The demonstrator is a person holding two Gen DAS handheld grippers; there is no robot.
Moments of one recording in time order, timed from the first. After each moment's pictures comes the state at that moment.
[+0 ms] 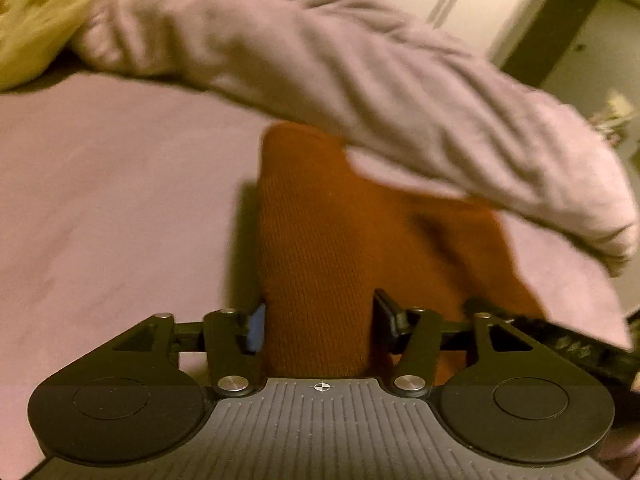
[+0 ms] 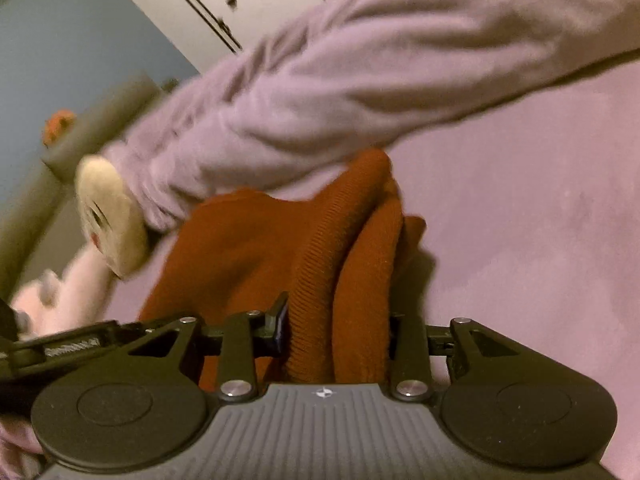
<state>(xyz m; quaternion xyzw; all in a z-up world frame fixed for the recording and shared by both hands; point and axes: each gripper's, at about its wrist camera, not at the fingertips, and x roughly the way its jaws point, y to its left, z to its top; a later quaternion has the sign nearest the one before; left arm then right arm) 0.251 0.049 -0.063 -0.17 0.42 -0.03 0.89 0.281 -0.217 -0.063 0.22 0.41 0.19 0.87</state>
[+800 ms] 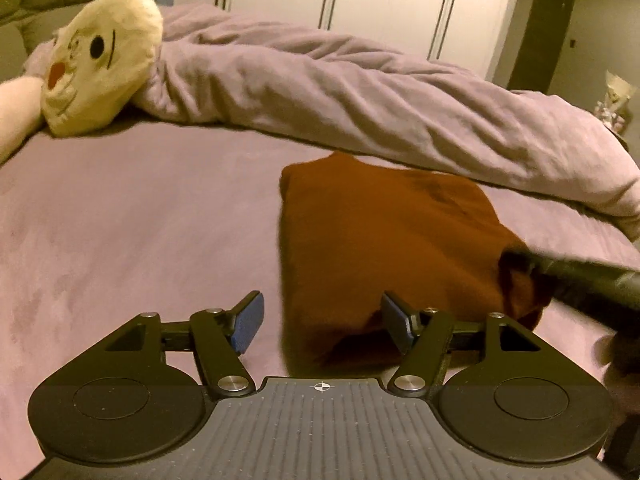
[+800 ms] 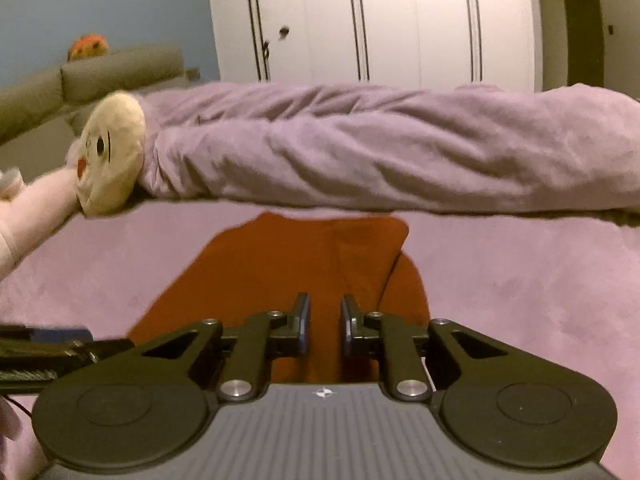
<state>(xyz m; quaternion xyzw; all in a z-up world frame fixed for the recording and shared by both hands) 0.129 0.028 -0.052 -0.09 0.33 0.01 0.94 0.180 -0.174 -0.023 0.00 0.29 0.14 0.95</state>
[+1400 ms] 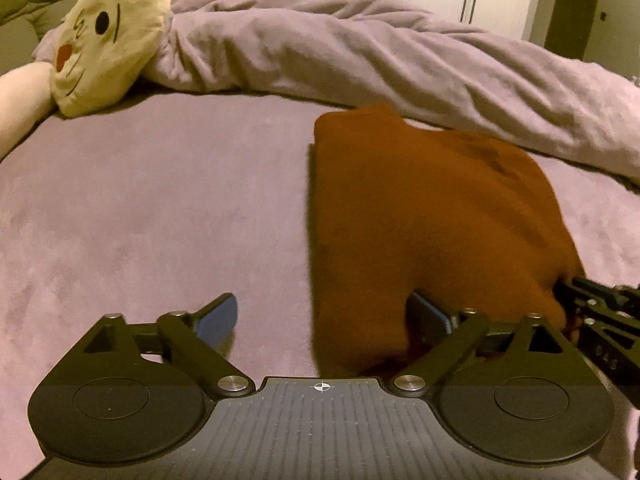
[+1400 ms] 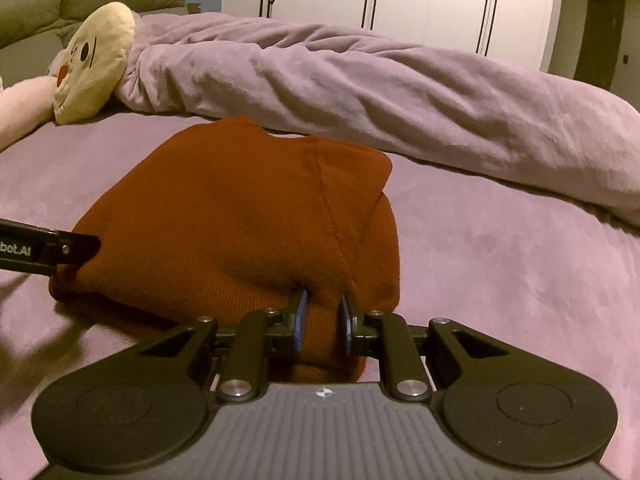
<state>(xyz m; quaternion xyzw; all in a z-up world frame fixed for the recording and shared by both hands) 0.166 0.021 -0.094 -0.06 0.37 0.07 0.92 0.181 -0.173 -0.070 -0.10 0.33 0.12 0.93</state>
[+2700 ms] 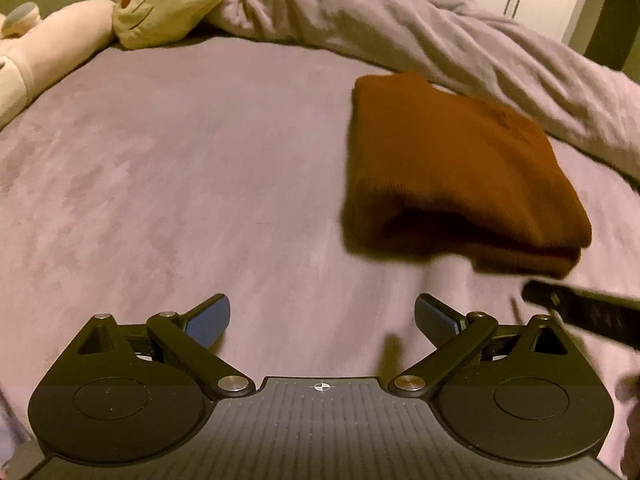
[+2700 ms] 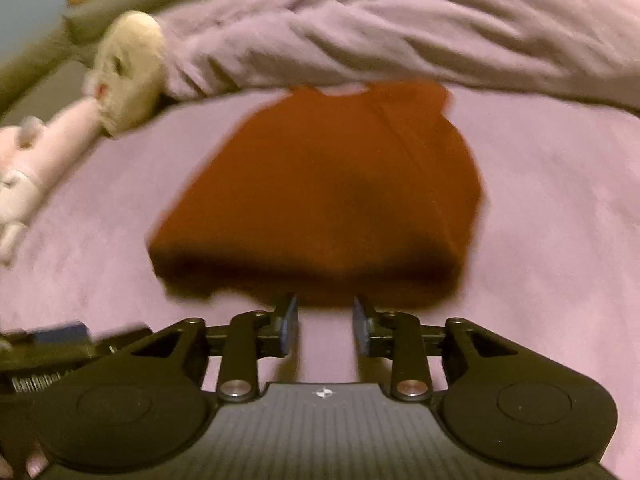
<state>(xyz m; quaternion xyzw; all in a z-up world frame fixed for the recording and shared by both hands) 0.081 0.021 -0.083 -0.12 0.42 0.11 0.89 0.155 -0.170 -0.057 0.03 0.44 0.18 0.88</state>
